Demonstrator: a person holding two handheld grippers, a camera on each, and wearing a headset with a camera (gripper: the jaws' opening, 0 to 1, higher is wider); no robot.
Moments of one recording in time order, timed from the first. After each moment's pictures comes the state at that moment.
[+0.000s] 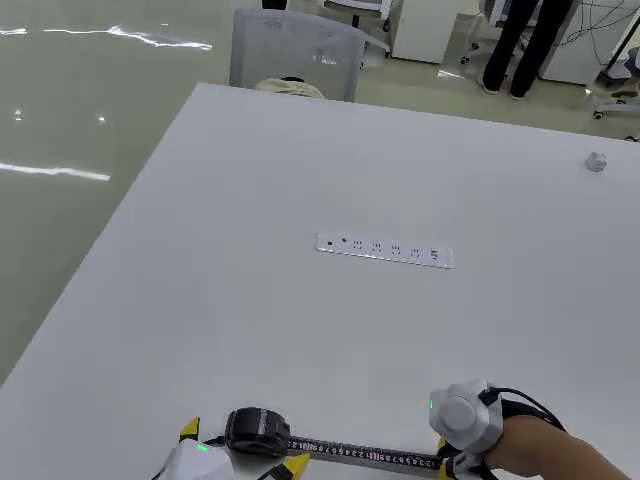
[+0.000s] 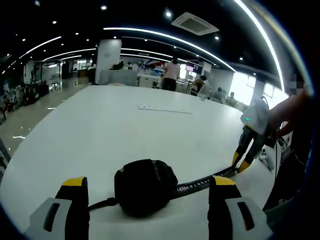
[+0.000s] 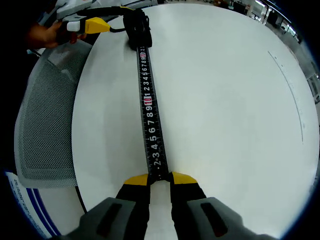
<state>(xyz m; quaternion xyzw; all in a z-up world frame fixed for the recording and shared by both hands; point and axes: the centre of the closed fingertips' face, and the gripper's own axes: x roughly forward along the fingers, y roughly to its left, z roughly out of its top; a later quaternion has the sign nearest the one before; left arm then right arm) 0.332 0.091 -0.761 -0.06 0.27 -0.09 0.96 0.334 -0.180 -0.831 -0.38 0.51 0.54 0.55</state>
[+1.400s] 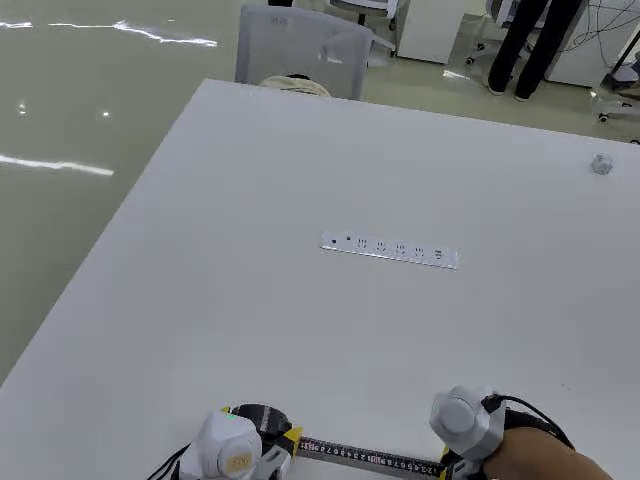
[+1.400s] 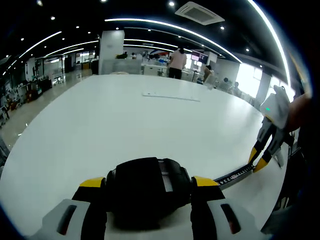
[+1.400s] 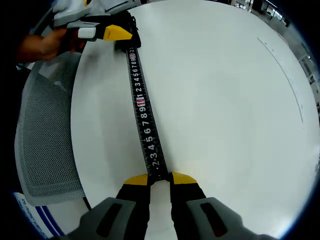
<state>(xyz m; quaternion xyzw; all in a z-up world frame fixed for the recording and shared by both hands) 0.352 0.087 -0.794 -0.04 0.32 -0.07 0.95 0.323 -0.181 -0.830 -0.35 0.55 0.50 0.57</state>
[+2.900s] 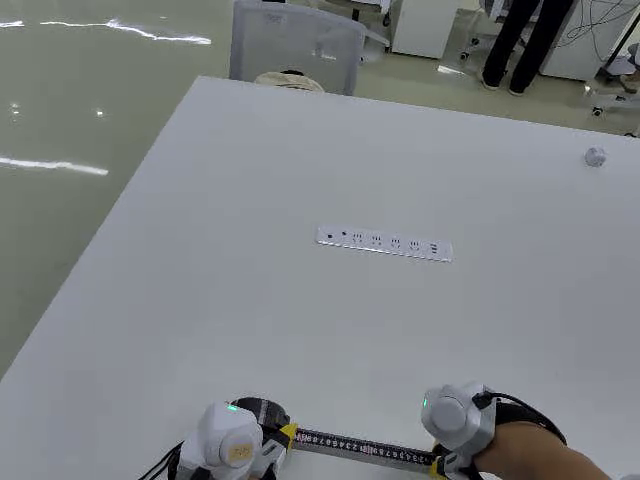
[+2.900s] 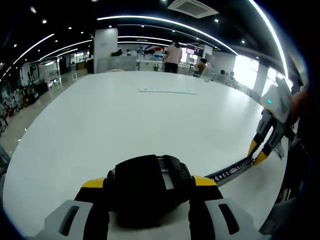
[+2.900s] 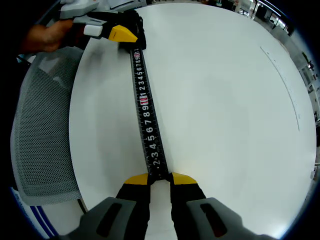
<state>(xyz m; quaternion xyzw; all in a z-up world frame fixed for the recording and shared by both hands) 0.350 0.087 -0.797 -0.01 0.33 -0.09 0.94 0.324 -0.173 -0.831 -0.37 0.52 0.51 0.58</state>
